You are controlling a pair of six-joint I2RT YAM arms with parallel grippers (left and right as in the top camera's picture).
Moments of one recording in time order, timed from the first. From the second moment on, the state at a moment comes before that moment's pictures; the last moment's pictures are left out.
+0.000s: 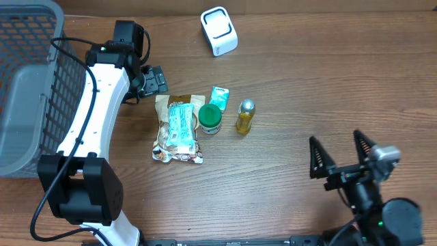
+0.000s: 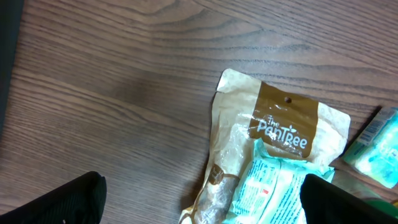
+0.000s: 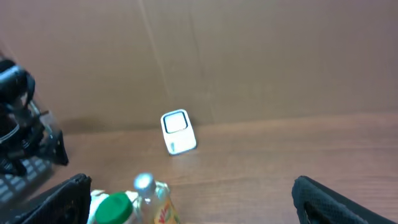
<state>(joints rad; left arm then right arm) -0.08 1.85 1.65 -1.13 -0.10 -0.41 0.22 0.25 0.63 -0.45 -0.01 0.25</state>
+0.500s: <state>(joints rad) -0.08 1.85 1.66 -1.13 -0.10 -0.41 0.22 1.10 1.51 -1.16 -0.06 0.33</state>
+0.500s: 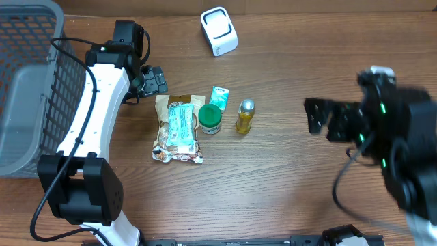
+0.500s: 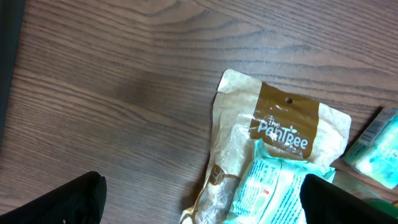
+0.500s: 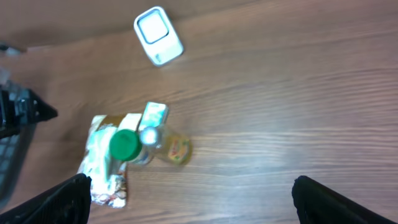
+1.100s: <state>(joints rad) -0.08 1.85 1.66 -1.13 -0.10 -0.41 0.22 1.50 1.57 -1.16 -0.46 0.41</state>
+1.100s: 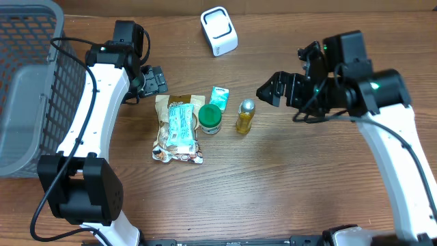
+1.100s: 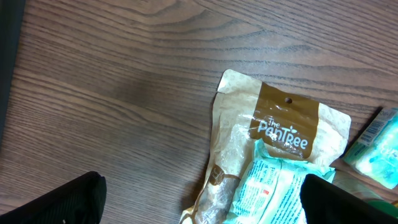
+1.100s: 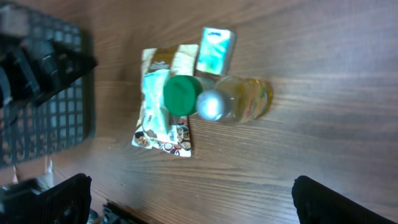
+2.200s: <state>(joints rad) -0.08 1.85 1.66 -1.13 -0.10 -0.41 0.47 1.74 1.57 -1.01 0.00 0.73</state>
